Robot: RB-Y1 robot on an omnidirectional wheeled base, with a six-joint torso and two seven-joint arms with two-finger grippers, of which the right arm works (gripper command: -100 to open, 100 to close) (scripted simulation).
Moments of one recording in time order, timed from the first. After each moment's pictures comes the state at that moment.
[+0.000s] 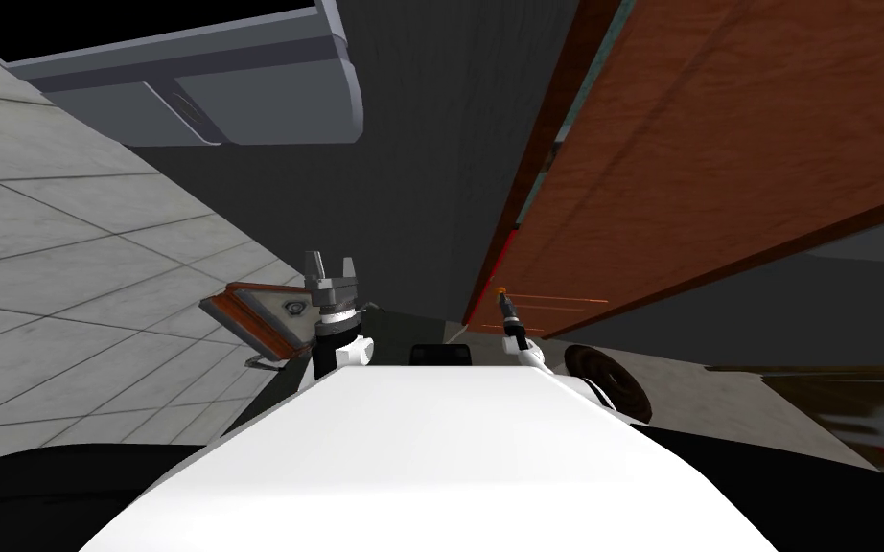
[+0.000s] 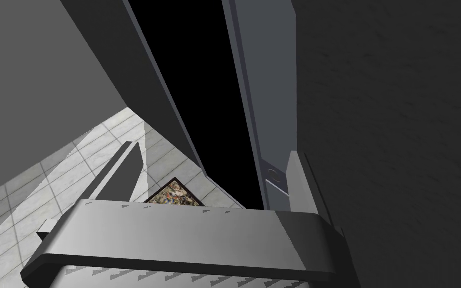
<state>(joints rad) -0.13 -0.27 -0.13 -0.54 -0.02 -0.90 0.63</state>
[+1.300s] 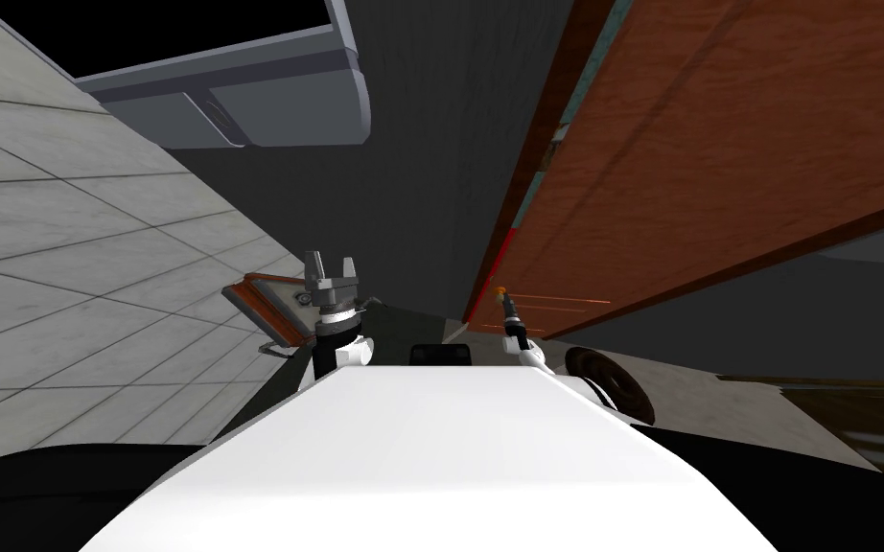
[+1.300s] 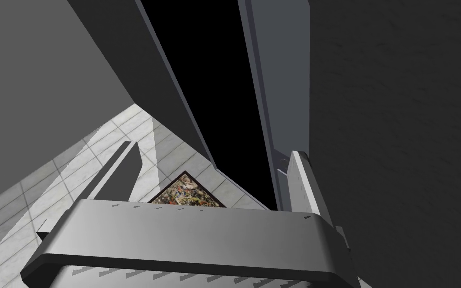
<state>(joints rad) -0.13 -0.28 -0.10 -0.54 -0.09 -0.90 0.36</state>
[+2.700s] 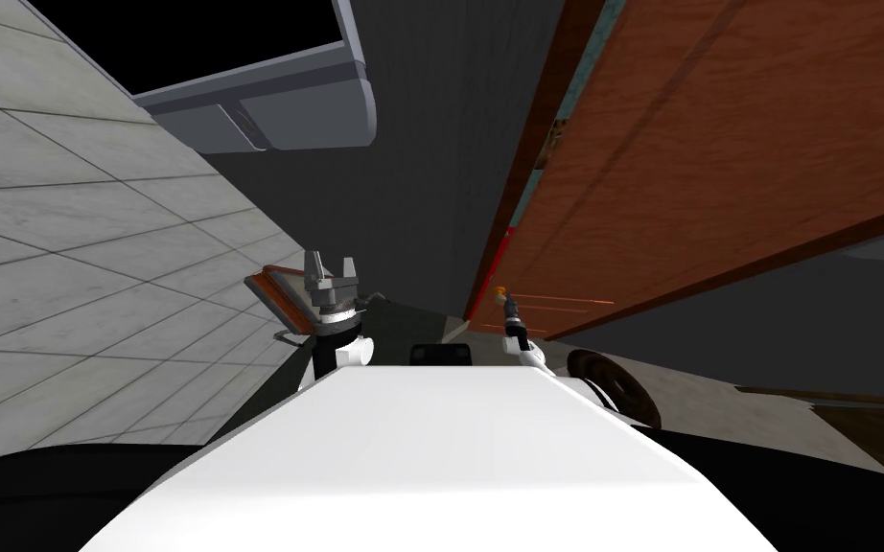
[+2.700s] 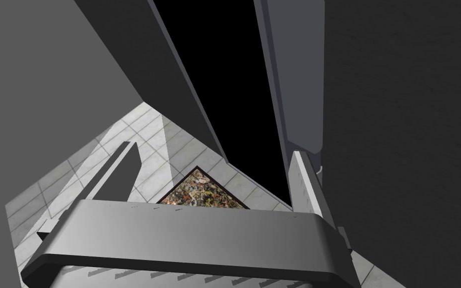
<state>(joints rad) -0.11 -0.28 -0.07 -0.57 -0.16 -0.88 0.12</state>
